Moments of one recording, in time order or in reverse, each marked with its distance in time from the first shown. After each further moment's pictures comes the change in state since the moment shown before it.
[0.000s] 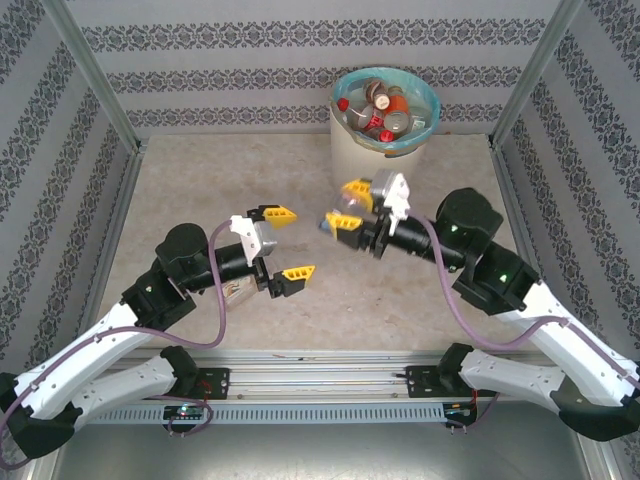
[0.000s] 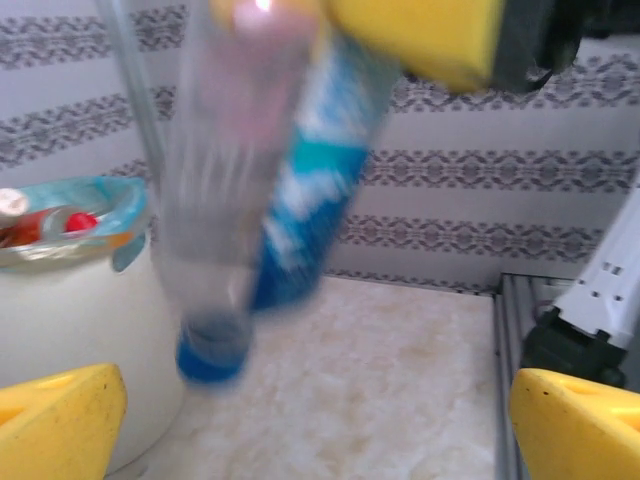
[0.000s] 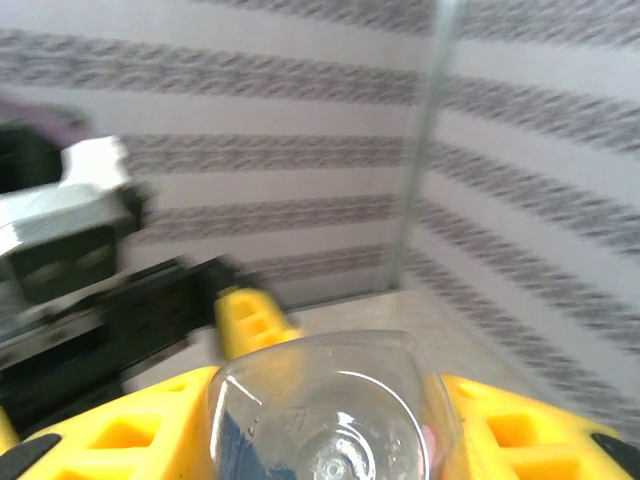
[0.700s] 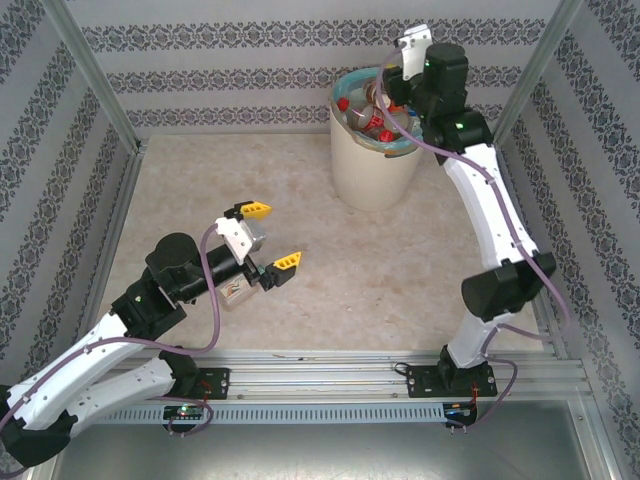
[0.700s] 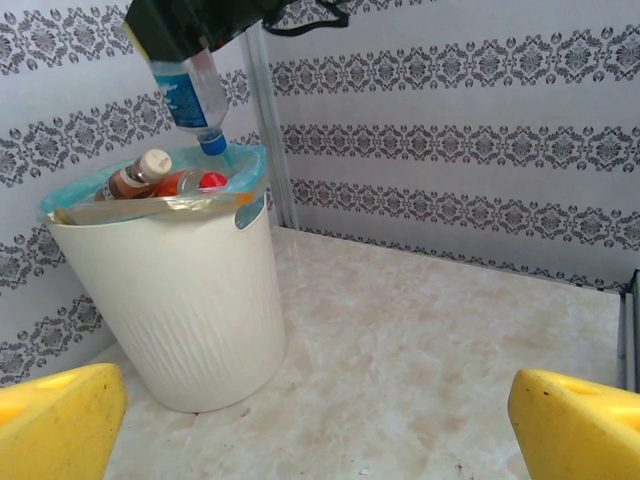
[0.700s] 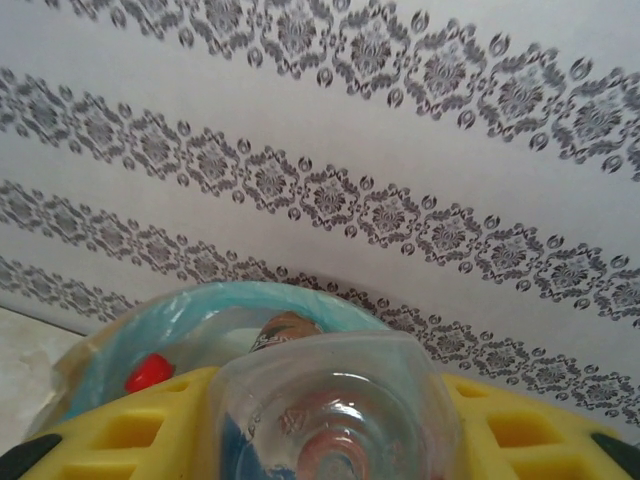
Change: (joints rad) left arm 0.000 -0.078 -0.036 -0.058 -0.233 0.031; right arm -0.548 0.824 0.803 -0.180 0.325 -0.079
